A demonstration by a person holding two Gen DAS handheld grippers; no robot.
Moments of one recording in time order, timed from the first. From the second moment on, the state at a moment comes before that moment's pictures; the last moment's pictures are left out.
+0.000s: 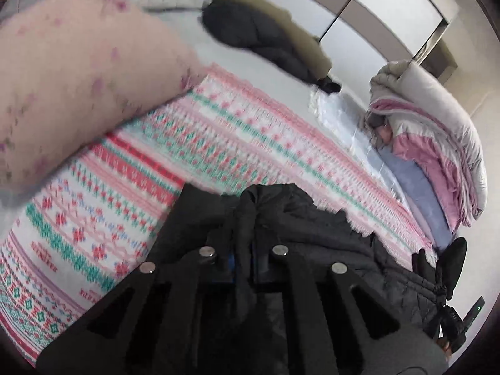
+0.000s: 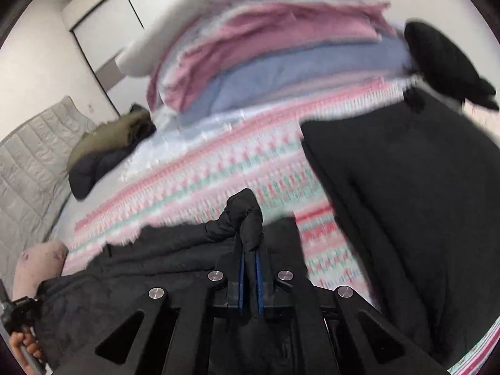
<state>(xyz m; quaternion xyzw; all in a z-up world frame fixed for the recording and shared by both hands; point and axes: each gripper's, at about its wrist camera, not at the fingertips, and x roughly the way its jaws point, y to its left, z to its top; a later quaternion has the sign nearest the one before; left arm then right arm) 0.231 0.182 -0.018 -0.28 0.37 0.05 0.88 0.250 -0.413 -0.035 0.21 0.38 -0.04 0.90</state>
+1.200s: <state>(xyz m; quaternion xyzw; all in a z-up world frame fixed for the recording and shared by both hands) 0.126 0.119 -0.003 -0.19 0.38 0.04 0.91 0.163 -0.379 -0.039 0.28 0.45 -0.04 0.84</state>
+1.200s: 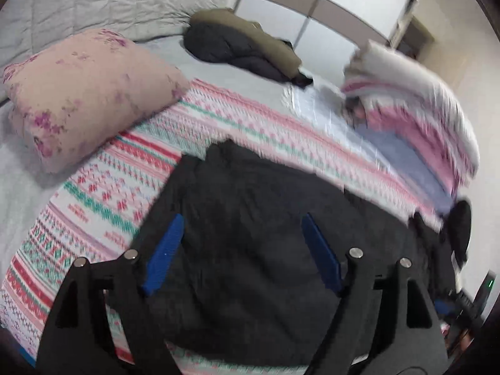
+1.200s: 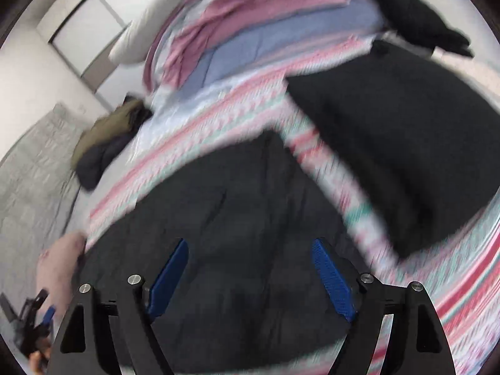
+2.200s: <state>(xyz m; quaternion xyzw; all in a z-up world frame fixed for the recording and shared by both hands) 0.137 0.021 -0.031 -0.05 0.44 0.03 0.90 0.141 -0.378 -0.078 0.31 0.45 -0.05 0.83</state>
